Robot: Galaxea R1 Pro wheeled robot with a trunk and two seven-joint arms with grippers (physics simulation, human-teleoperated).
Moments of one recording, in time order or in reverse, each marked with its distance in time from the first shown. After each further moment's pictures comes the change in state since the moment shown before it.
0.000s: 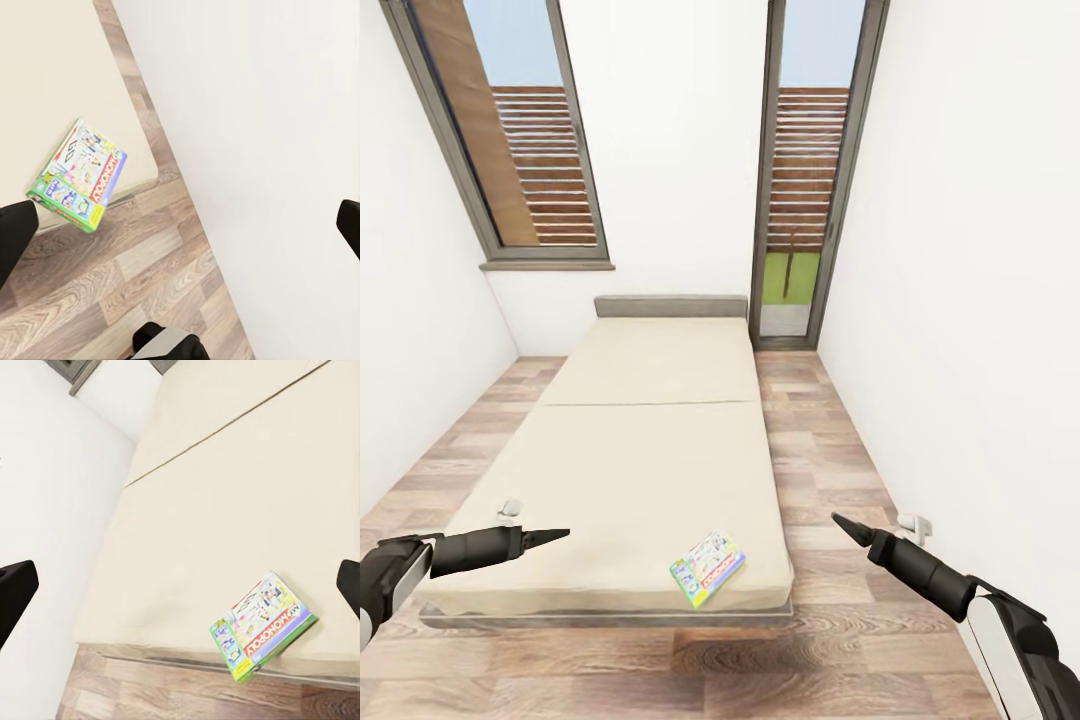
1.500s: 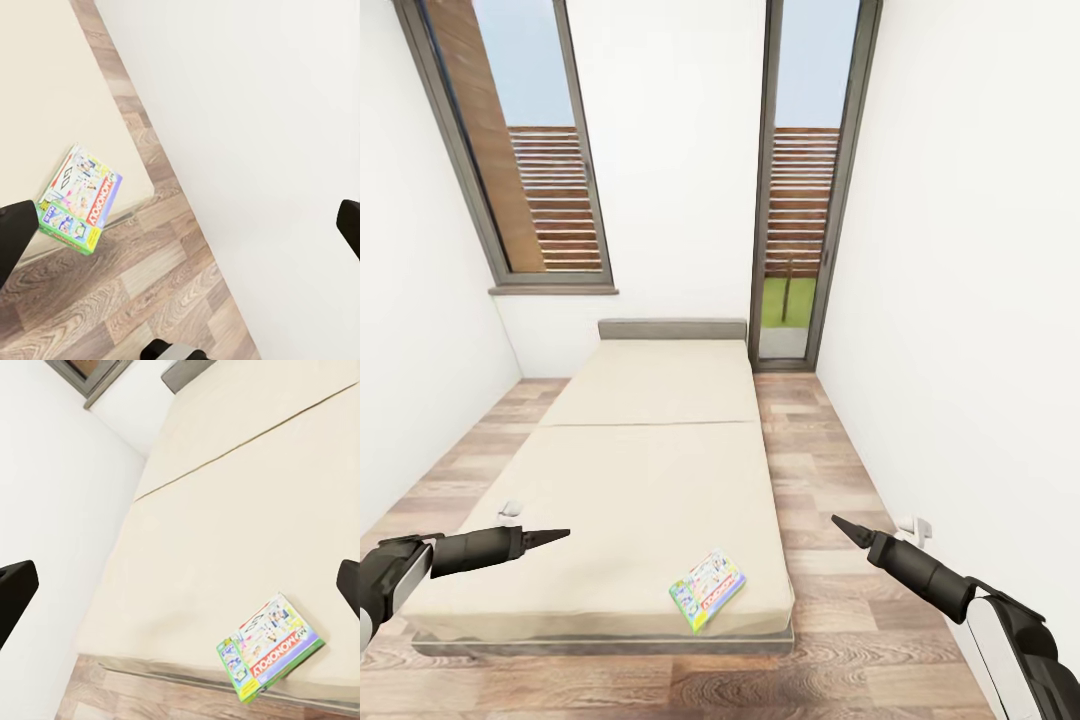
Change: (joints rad) left arm 0.000 -0.001 -0.001 0.001 0.000 0.000 0.005; right arm 0.000 0.001 0.000 0.008 0.008 0.000 -0.002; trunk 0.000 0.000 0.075
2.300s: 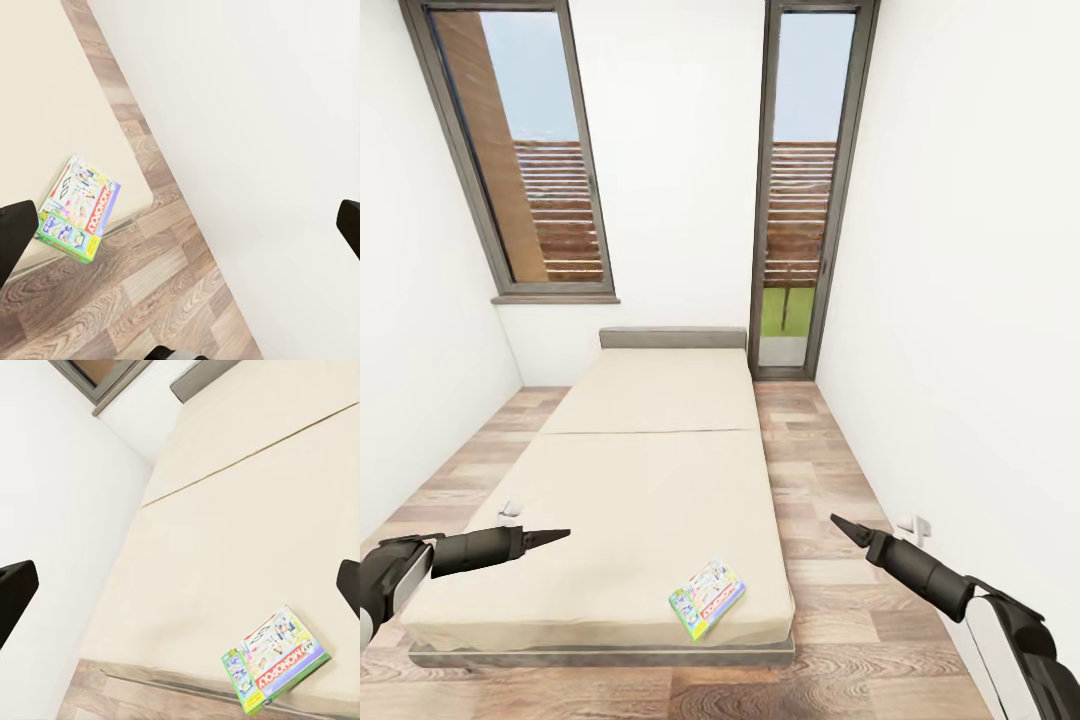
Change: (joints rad) left arm 0.000 -0.001 -0.001 0.000 0.000 0.000 0.002; right arm 0.000 0.003 0.004 -0.009 0.001 0.000 -0.002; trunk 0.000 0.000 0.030
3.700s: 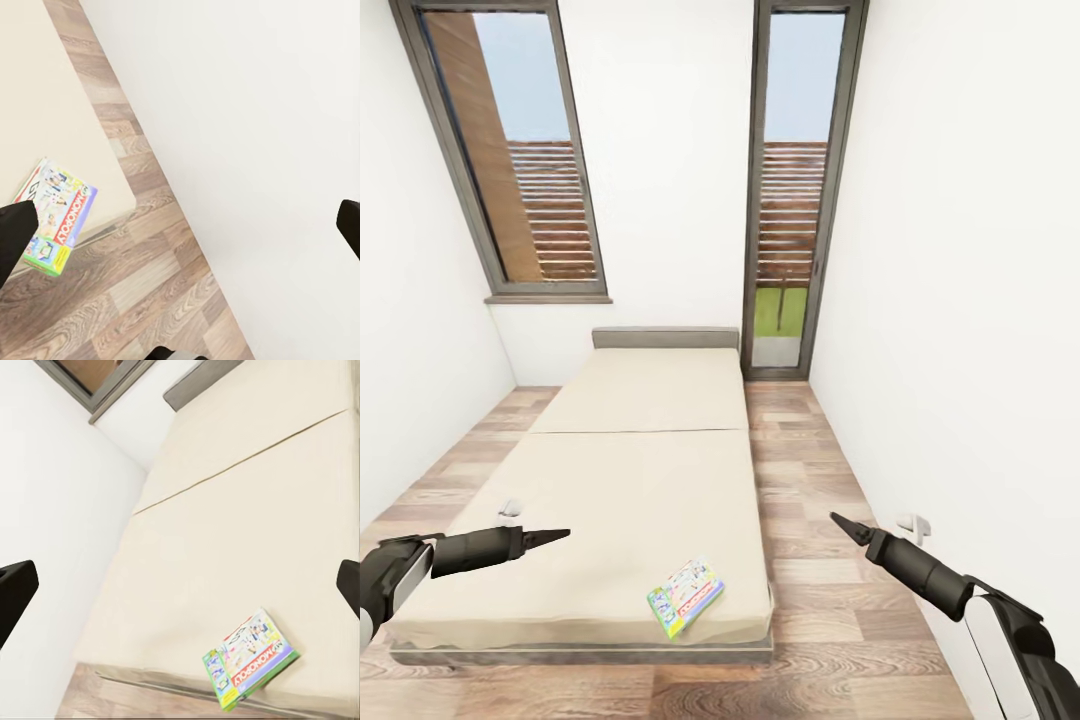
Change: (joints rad) left arm 0.000 0.000 0.001 0.000 0.000 0.000 0.000; right arm 0.001 0.009 -0.005 -0.007 -0.010 0.001 -0.015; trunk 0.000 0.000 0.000
